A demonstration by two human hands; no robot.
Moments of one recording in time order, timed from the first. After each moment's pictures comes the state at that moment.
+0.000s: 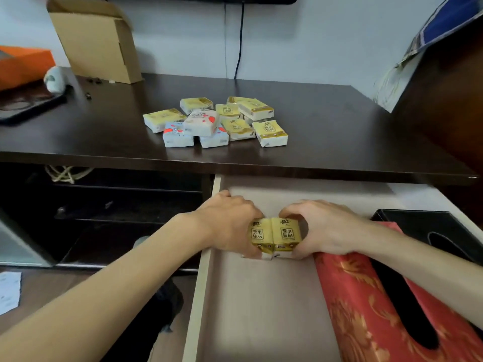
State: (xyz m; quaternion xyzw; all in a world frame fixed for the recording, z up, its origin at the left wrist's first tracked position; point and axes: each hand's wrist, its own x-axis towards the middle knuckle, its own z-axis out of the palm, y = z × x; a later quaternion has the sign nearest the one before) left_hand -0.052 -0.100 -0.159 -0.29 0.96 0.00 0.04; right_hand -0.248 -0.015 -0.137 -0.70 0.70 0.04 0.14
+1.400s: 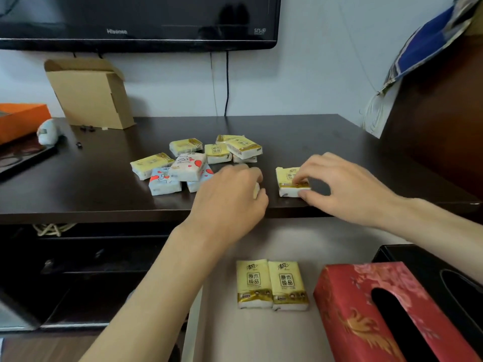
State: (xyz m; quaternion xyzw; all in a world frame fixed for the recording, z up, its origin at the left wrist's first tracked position) left_hand -0.085 -0.117 -0.080 -0.39 0.87 -0.03 -0.29; right_hand -0.315 -0.060 -0.075 -0.76 0.62 -0.18 -0.09
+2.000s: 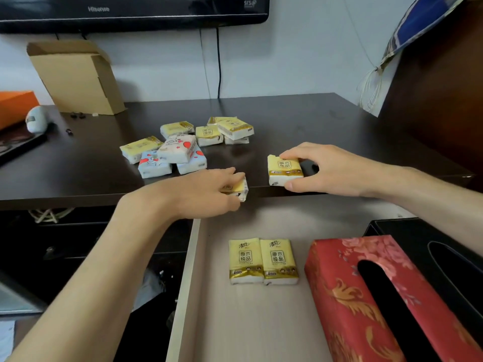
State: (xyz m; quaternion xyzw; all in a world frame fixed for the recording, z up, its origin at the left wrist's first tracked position) left_hand -0.054 -0.128 -0.067 -0.38 0.90 0.20 0.02; right_hand -0.324 -0.069 -0.078 -0.74 0.64 -0.18 0.12
